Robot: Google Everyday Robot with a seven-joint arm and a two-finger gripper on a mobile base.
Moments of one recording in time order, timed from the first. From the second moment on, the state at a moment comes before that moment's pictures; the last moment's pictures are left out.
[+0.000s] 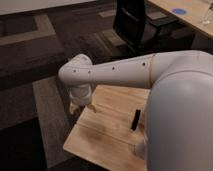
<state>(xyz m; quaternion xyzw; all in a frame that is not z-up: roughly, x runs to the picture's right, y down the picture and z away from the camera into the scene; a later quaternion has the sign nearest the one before) -0.105 0.100 0.703 -0.26 0.23 0.64 0.68</state>
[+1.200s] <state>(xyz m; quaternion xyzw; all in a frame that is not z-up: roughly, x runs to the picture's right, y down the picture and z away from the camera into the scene) -0.064 0.109 0.648 -0.25 0.22 0.65 0.68</state>
